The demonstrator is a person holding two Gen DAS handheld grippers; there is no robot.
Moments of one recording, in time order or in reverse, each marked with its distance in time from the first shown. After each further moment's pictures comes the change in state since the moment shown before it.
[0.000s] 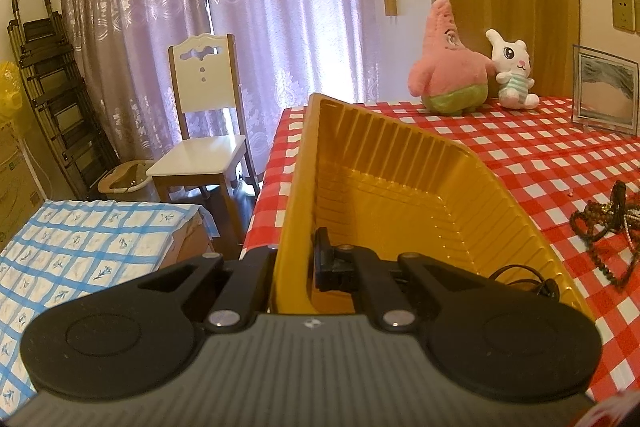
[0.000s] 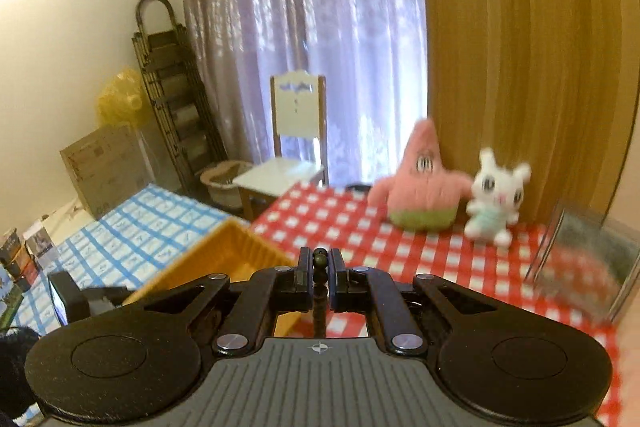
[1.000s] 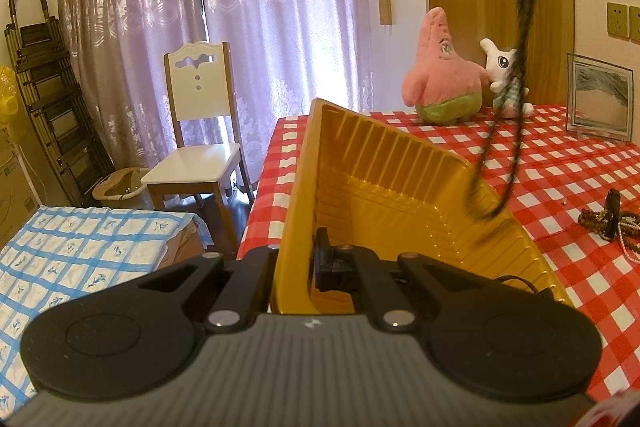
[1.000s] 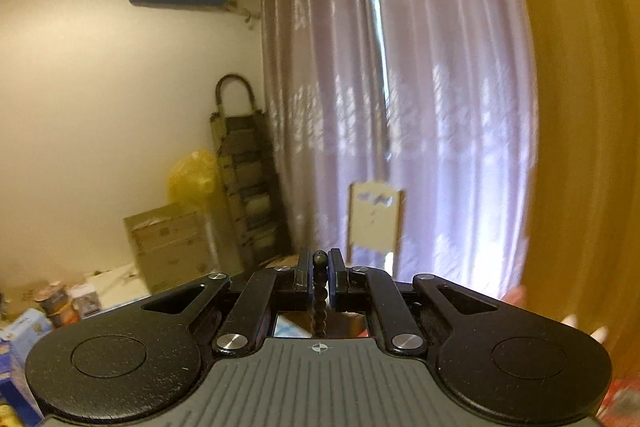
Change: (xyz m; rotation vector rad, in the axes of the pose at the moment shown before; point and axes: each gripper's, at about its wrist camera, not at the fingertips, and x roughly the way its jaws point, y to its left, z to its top) left arm -0.003 -0.001 0.005 -0.003 -0.026 -0.016; right arm 0.039 0.072 0.118 -0.066 -0.200 0.250
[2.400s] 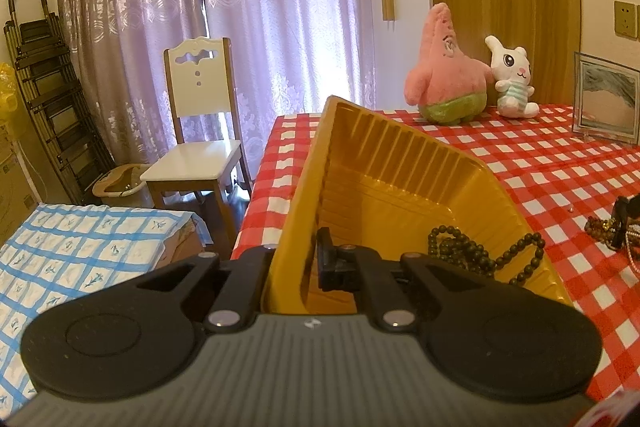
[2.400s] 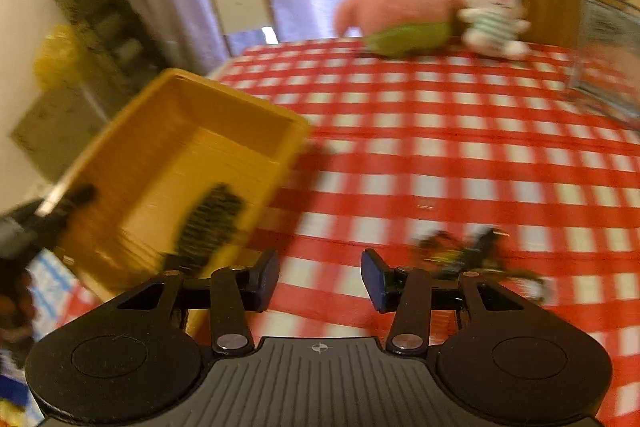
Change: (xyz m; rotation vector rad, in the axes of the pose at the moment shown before) left arm 0.019 -0.008 0.007 -0.008 0.011 0.008; right arm 0.021 -0.103 -0.302 0.346 0.491 -0.385
